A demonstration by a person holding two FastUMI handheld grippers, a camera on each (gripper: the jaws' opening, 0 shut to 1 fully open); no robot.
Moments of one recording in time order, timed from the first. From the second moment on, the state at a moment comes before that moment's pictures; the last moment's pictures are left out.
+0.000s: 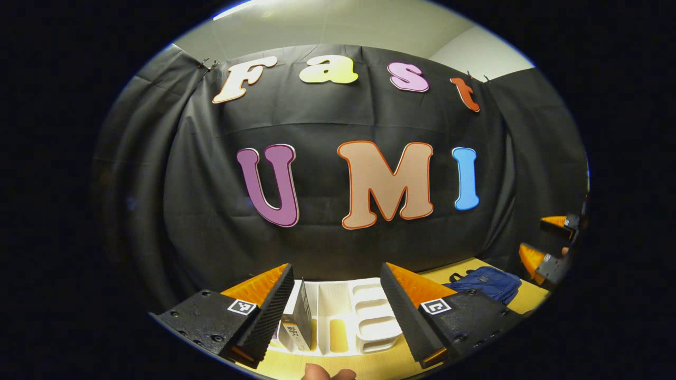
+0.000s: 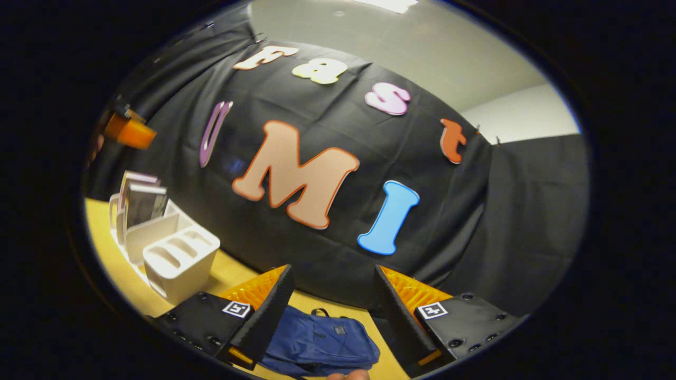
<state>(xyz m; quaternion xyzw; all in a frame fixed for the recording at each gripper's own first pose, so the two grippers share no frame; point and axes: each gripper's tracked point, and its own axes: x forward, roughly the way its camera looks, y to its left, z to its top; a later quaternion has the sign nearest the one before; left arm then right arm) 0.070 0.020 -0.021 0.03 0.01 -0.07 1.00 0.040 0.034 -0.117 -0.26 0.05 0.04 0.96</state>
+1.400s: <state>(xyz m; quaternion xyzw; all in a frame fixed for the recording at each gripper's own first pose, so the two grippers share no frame) 0.043 0.057 -0.027 -0.03 0.04 0.03 1.00 0.044 0.051 -0.421 -0.55 0.25 0.26 0.76</state>
